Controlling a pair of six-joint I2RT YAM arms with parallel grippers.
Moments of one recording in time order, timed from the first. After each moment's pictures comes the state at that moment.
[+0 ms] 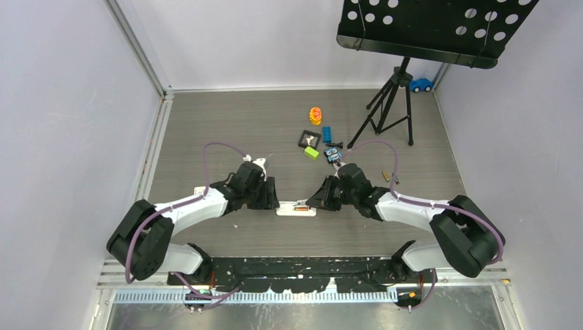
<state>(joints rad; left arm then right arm) -0.64 1.34 0.61 -0.18 0.09 -0.58 0.67 1.34 0.50 0.15 -0.29 0.98</state>
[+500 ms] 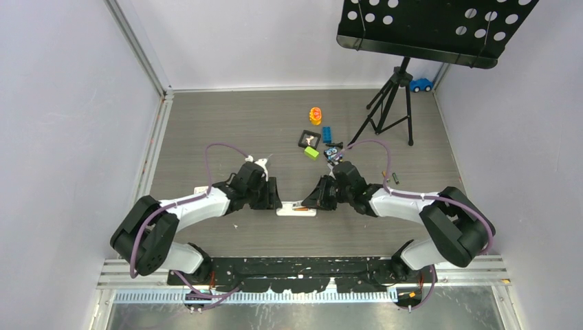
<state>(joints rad) -0.64 1.38 0.60 -0.11 0.14 -0.60 0.68 1.43 0.54 0.19 -0.34 1.00</state>
